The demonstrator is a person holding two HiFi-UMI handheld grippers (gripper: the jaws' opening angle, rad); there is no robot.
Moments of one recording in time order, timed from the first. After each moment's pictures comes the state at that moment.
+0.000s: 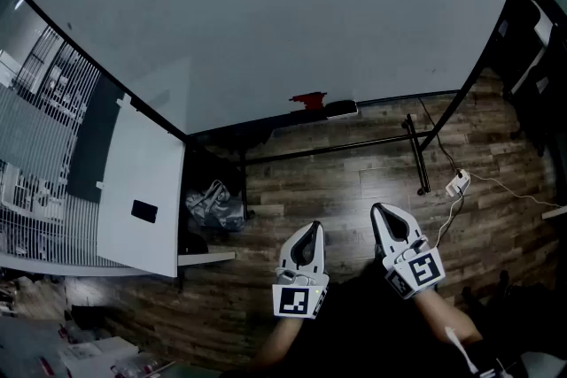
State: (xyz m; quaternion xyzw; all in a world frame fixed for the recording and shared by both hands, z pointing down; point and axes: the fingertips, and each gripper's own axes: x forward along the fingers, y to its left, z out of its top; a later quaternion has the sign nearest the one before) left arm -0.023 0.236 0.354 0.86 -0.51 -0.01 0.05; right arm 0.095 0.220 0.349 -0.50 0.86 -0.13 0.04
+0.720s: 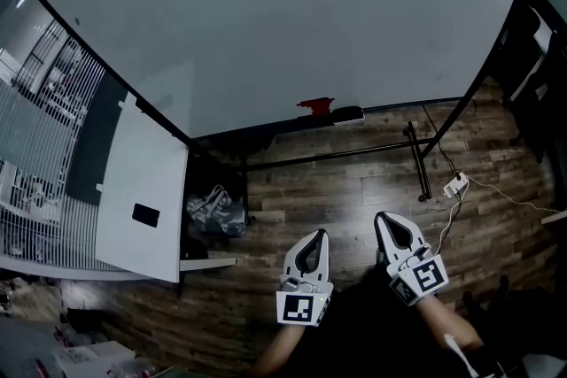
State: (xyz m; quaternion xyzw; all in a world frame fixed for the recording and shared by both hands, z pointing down) left arm -0.038 0.242 0.355 0.86 -0.50 -0.01 0.06; right arm 0.082 0.228 0.356 -0.50 0.86 -0.12 0.04
